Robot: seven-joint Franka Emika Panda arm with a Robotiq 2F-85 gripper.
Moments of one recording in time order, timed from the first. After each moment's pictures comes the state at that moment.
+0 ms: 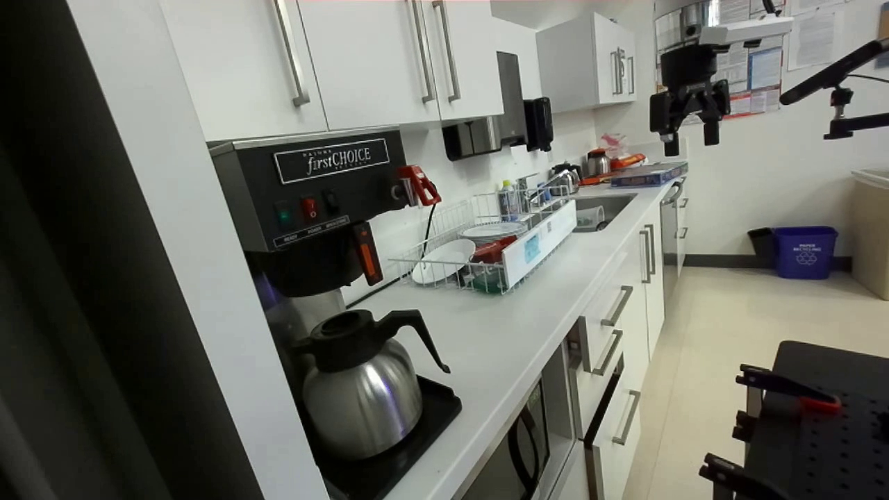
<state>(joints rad) -0.27 -0.53 -0.33 -2.43 -0.21 1.92 -0.06</state>
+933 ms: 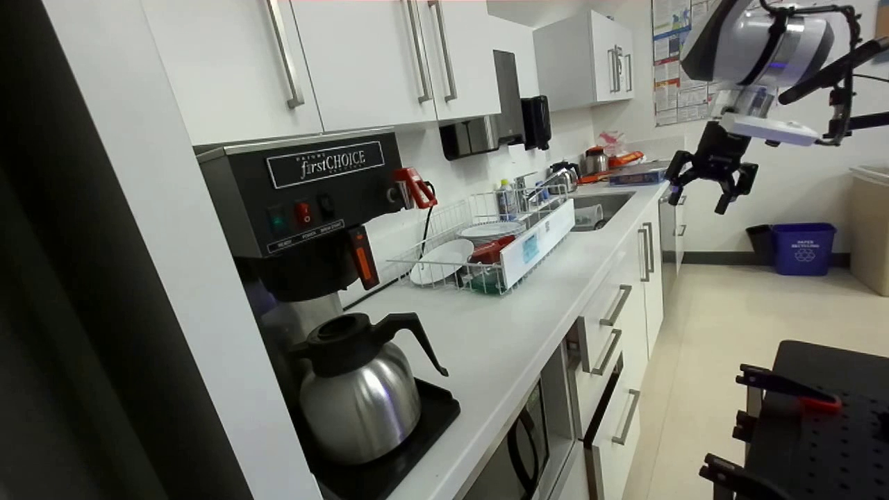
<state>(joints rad) -0.26 -0.18 -0.69 -2.49 0.37 2.39 -0.34</state>
